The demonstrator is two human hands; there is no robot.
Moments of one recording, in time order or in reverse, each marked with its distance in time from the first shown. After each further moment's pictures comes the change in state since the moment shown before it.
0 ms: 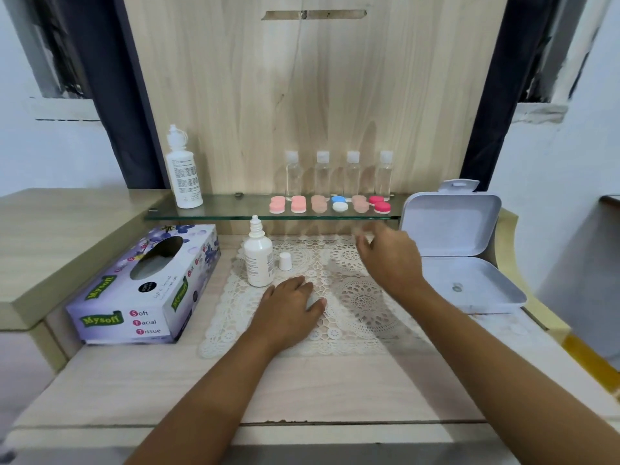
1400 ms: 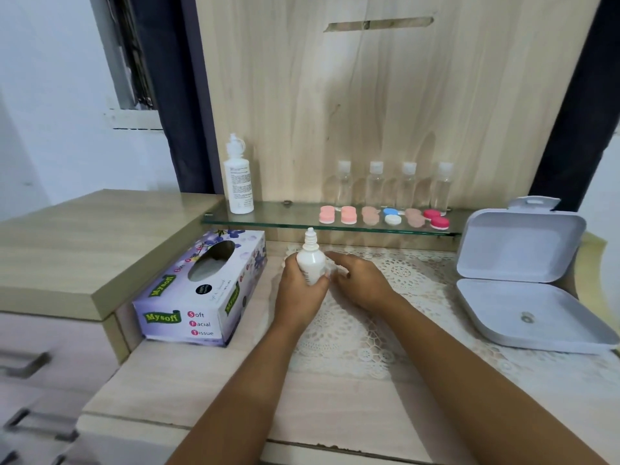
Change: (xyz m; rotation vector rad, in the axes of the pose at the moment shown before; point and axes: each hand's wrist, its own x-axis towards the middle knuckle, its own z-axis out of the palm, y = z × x) left_hand 0.020 -0.033 -0.020 -0.744 0.504 -0.340; right_hand 0.016 -0.056 0.088 0.254 -0.465 -0.134
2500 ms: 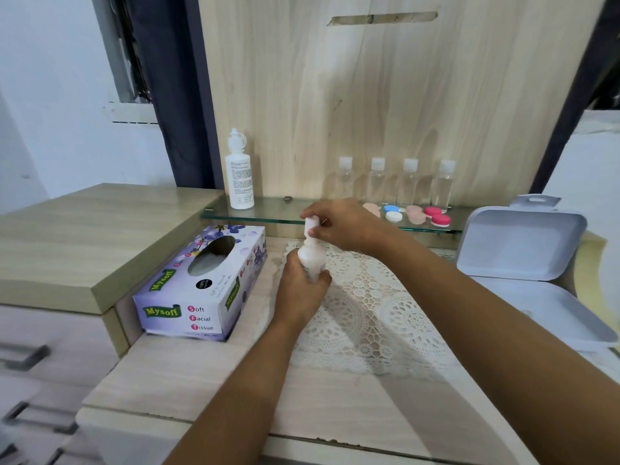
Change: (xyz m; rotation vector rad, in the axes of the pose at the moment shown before) left_hand -0.005 0.005 -0.004 -0.038 -0.048 0.014; right_hand 0.018 -0.072 -0.073 -0.030 -0.068 -0.277
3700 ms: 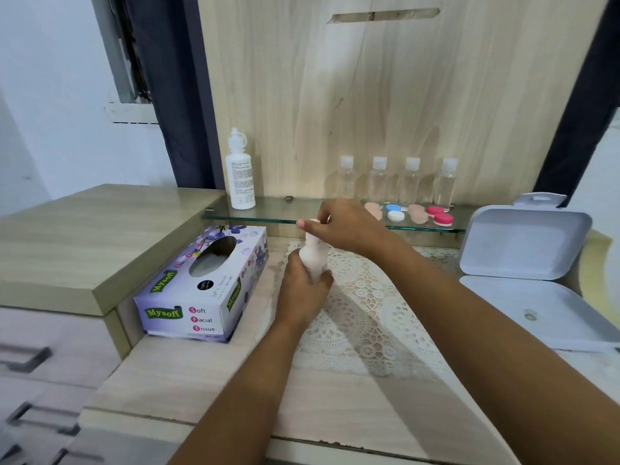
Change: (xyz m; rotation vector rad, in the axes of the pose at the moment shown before) left_hand 0.002 -0.003 0.001 -0.054 -0.015 -0.016; right_hand 0.004 -0.002 0.009 -0.022 0.115 0.147
